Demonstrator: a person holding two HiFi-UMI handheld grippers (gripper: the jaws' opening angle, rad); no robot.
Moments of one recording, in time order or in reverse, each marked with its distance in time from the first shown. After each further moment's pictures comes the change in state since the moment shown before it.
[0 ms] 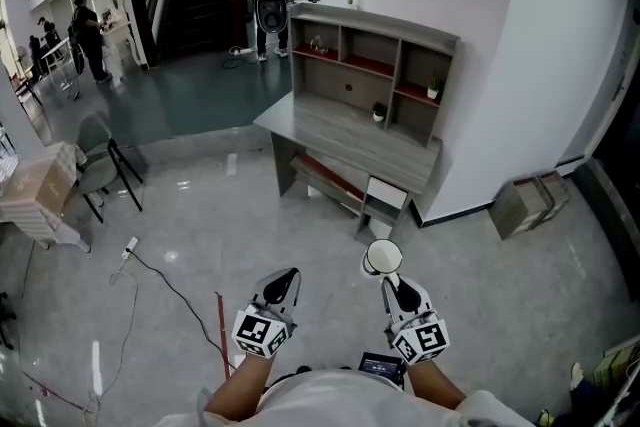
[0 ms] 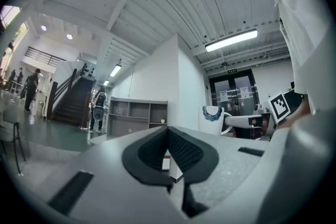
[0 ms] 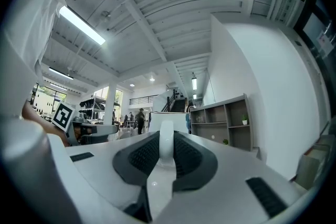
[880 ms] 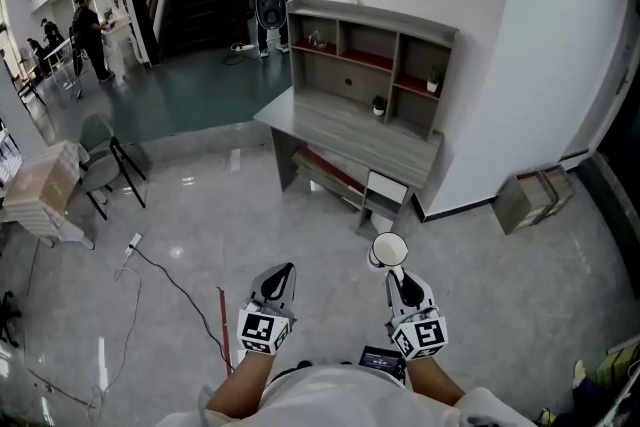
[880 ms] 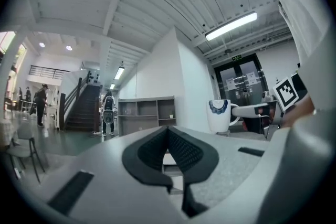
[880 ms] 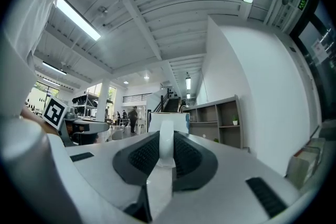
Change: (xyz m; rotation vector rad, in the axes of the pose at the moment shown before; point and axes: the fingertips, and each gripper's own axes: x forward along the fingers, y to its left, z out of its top) left arm 0.005 -0.007 -0.008 0.105 0.057 0.110; right arm -0.014 -0.028 -0.006 -0.017 0.016 -0.084
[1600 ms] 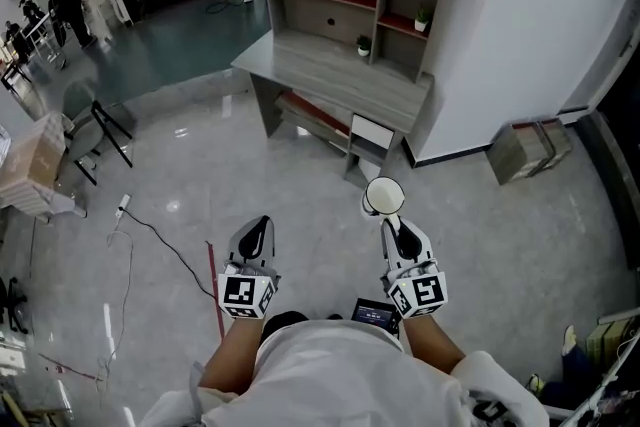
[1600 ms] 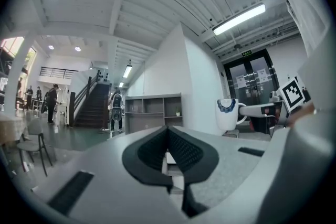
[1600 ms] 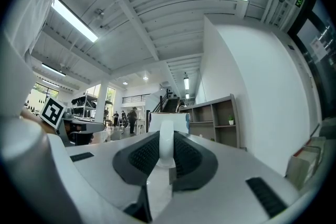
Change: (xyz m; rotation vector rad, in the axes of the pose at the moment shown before) left arm 0.030 -0.014 -0.003 -0.022 0.021 0.103; right arm 0.001 -0.056 -0.002 0.005 -0.010 0.010
